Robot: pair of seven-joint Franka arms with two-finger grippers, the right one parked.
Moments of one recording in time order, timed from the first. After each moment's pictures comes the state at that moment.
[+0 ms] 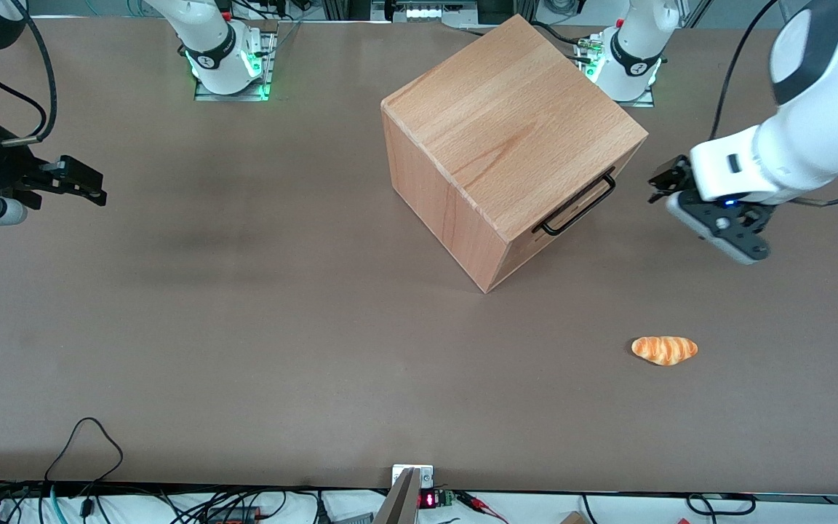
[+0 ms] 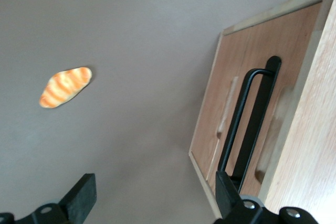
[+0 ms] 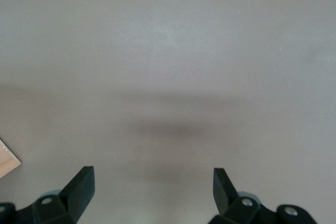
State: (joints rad) arm 0.01 0.19 -0.23 -1.53 -0.04 1.60 0.44
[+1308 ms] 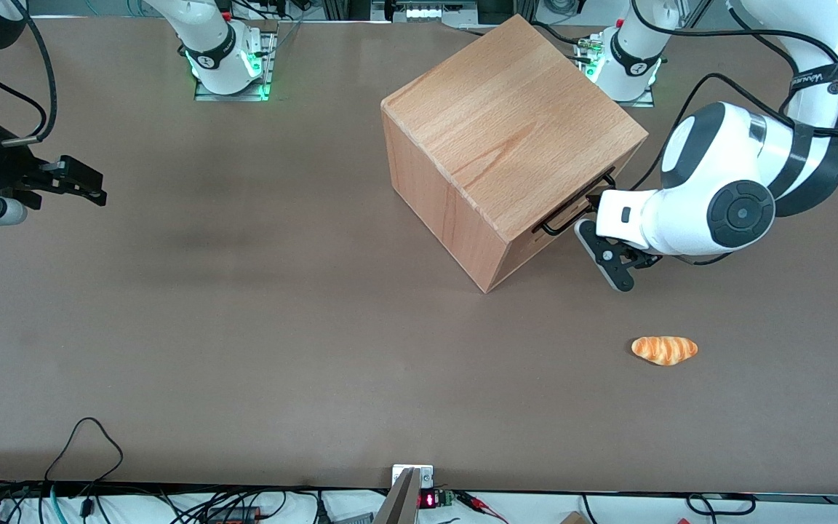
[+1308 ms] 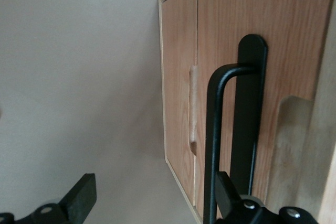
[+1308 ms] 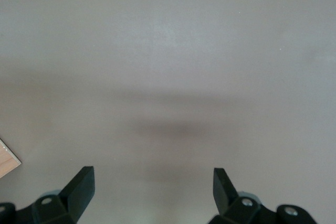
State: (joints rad) arm -0.01 0.38 -0.31 -1.55 -0.04 1.60 0.62
